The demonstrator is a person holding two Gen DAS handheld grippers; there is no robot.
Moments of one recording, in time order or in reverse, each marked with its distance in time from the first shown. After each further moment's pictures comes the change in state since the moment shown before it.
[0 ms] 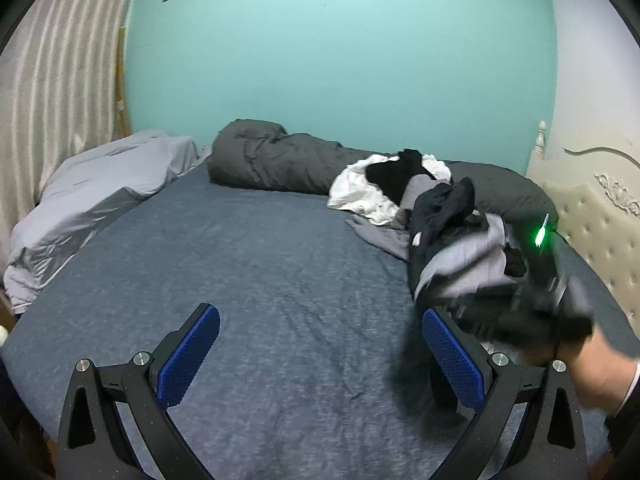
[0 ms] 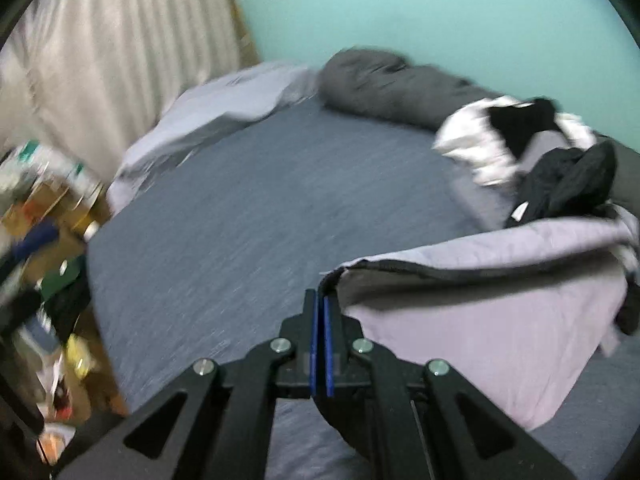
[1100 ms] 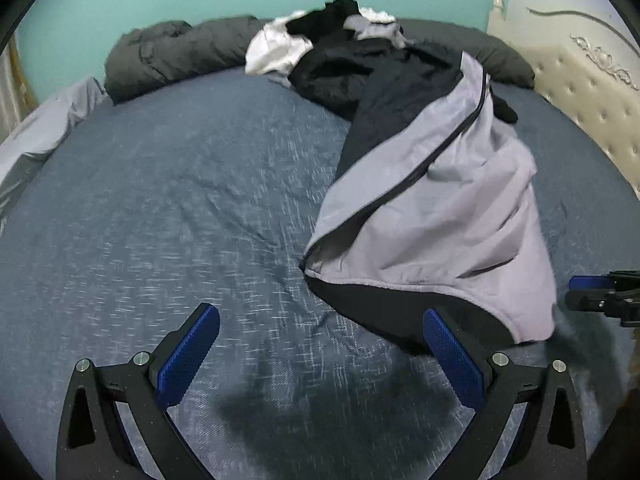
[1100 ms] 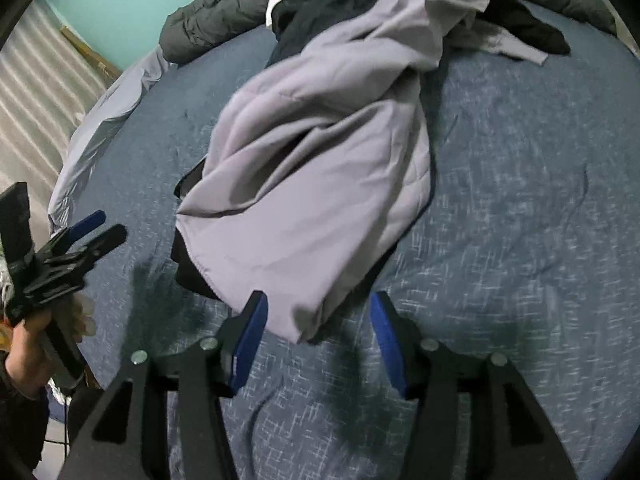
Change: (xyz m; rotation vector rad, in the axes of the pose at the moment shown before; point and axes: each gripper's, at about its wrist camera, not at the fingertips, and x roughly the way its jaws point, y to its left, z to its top) left arm 0.193 -0.070 -0.135 0.250 0.397 -0.136; right arm -0.011 -0.122 -0.218 0.569 0.153 -0.123
